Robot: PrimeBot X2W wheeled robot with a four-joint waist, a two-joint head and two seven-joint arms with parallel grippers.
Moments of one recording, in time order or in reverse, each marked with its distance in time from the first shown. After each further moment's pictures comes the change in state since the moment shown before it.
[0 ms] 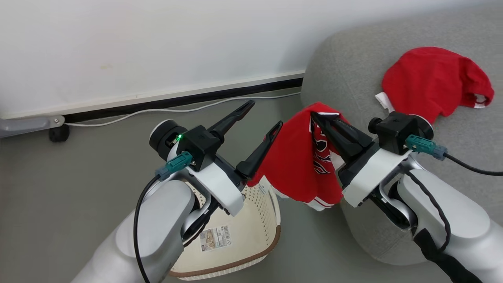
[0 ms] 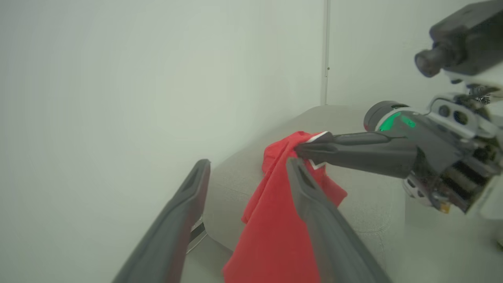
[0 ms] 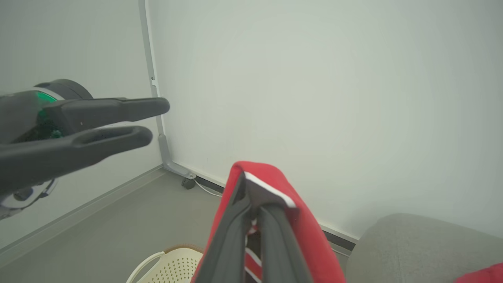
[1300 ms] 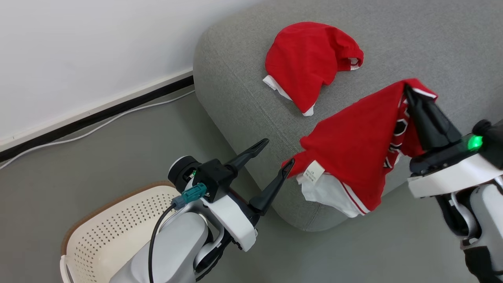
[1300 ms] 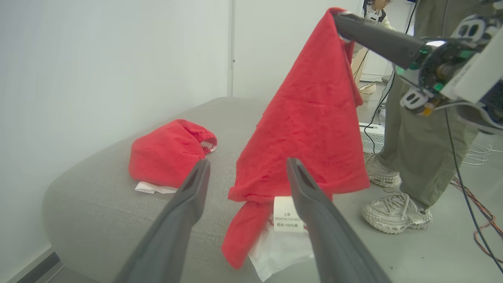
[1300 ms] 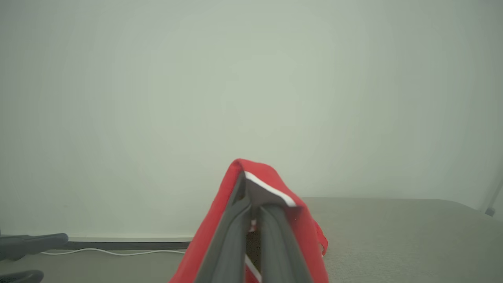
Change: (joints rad) left arm 0.115 -0.030 -0.048 -0.018 -0.042 0.000 0.000; right arm 0.316 0.002 -0.540 -0.262 -0.213 0.000 -0.001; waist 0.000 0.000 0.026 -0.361
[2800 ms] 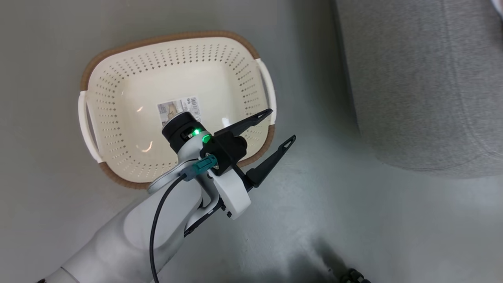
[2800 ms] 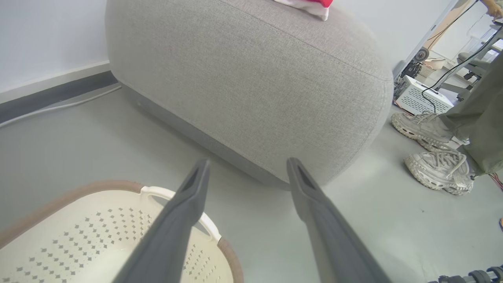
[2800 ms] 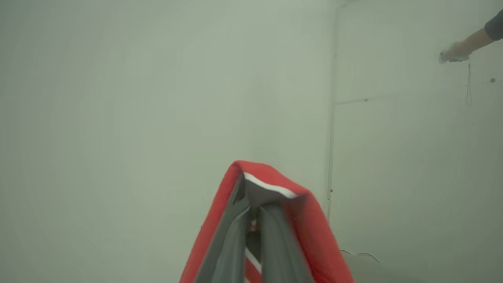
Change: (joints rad) left arm -0.233 0.083 -0.179 0.049 0.048 0.000 0.000; right arm -0.898 -0.087 -1.102 0.397 -0.524 0.000 -0.008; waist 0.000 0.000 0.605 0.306
